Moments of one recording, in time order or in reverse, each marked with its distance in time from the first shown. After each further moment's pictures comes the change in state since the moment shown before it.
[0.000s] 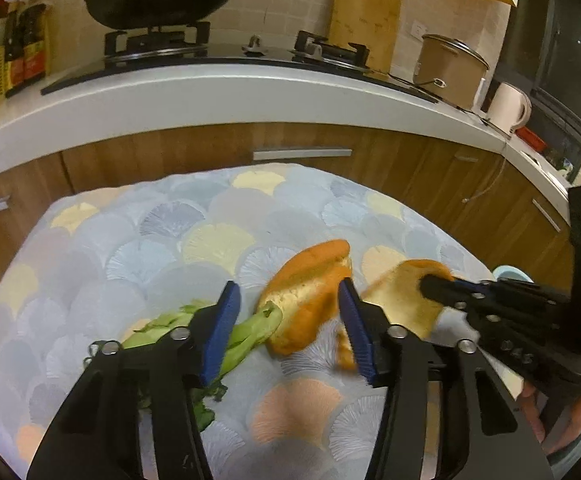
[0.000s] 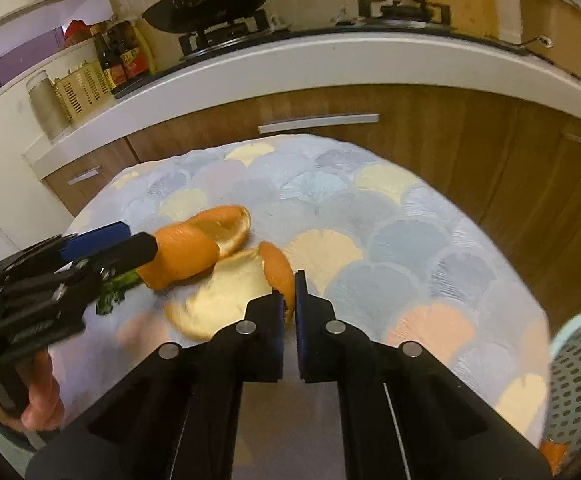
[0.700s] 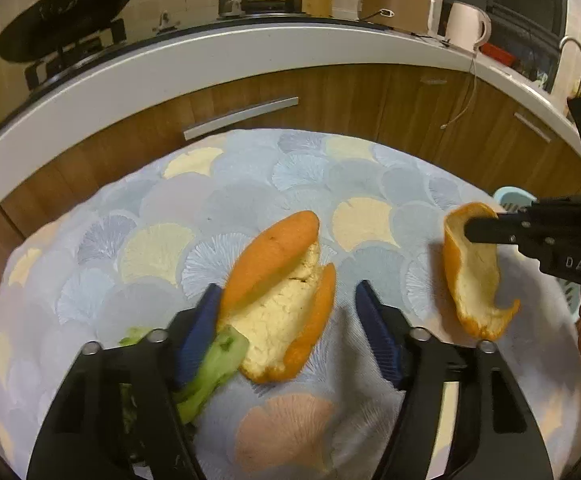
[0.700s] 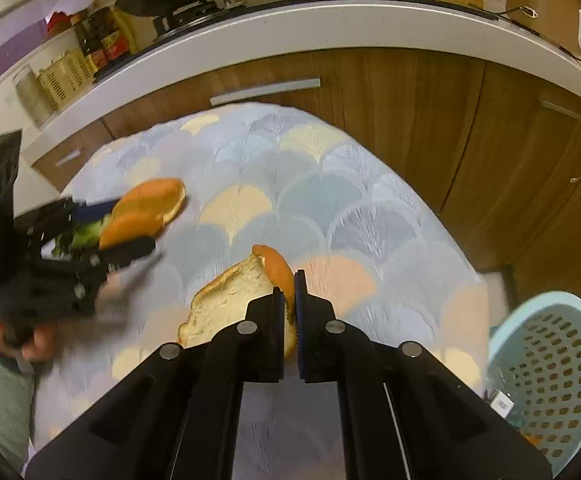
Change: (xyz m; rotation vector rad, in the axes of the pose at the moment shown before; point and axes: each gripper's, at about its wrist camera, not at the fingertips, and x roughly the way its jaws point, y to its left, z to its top) left arm 0.041 -0.034 -0.003 0.256 0.123 -0.004; right arm -0.001 -0.050 -0.003 0.006 0.116 0.017
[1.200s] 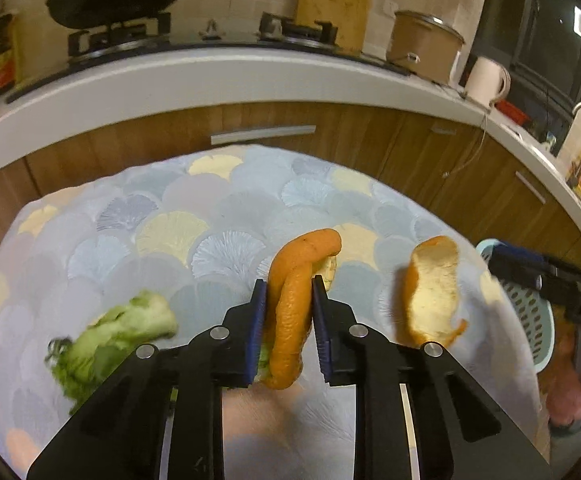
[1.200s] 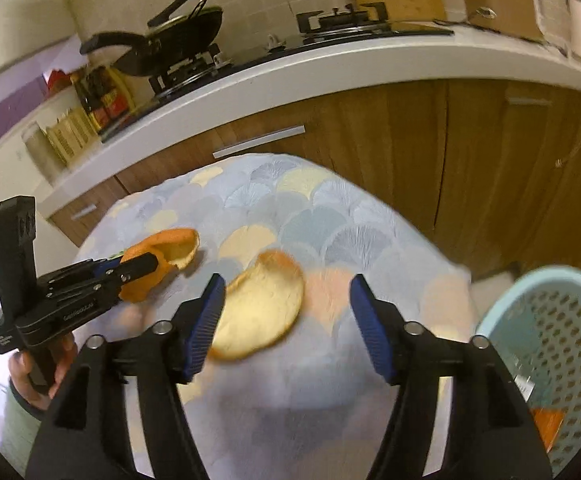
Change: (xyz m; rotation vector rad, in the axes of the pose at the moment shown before) left arm -0.038 0.006 -0.011 -0.198 -0.092 -0.039; right arm -0.054 -0.007 -0.030 0.157 -0.129 0.051
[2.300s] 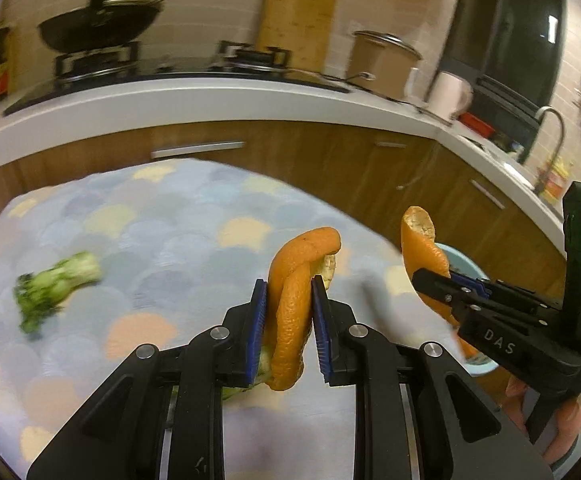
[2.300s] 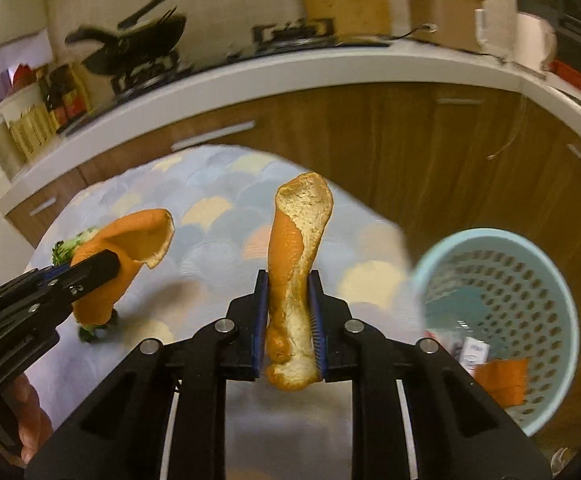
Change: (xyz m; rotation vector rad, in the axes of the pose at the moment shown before) left arm -0.042 -0.087 -0.028 0.020 -0.071 -0.108; right arm -0.054 -0.003 -0.037 0.011 -0.080 -0.263
